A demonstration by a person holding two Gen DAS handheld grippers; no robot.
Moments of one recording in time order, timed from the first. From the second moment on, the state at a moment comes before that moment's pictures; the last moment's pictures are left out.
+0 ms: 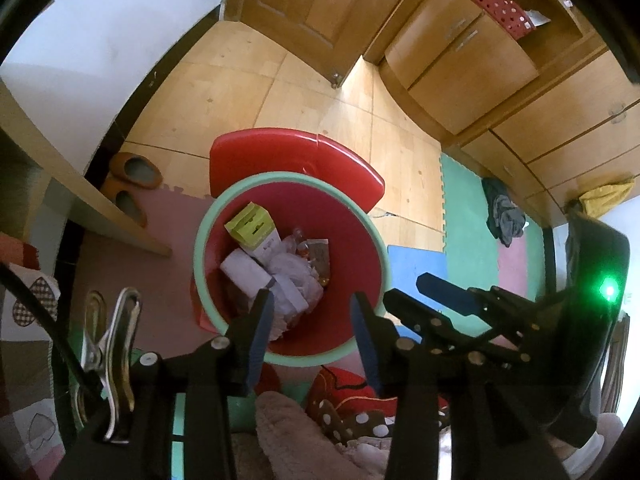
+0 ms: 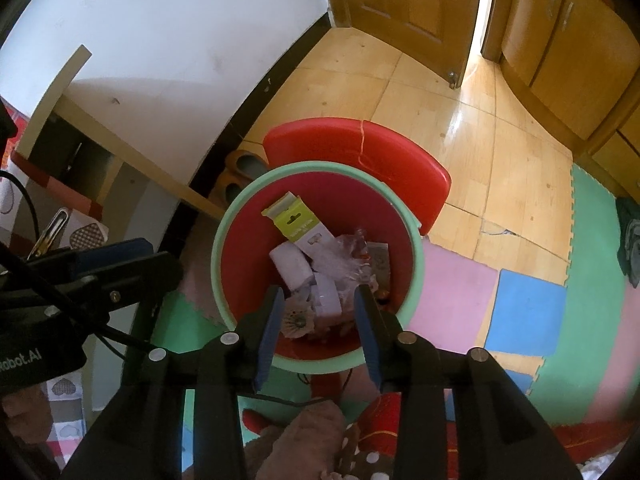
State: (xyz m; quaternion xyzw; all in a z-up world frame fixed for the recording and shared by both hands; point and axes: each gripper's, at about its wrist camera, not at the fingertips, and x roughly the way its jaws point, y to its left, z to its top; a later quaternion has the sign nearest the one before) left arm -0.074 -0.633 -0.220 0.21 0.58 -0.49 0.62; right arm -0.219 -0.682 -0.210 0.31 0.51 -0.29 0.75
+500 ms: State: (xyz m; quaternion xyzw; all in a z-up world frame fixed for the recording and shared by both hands) left arm -0.067 -0.603 -0.169 0.19 0.56 -0.48 0.65; right arm -0.216 -0.663 -0.156 0.30 0.47 -0.28 0.78
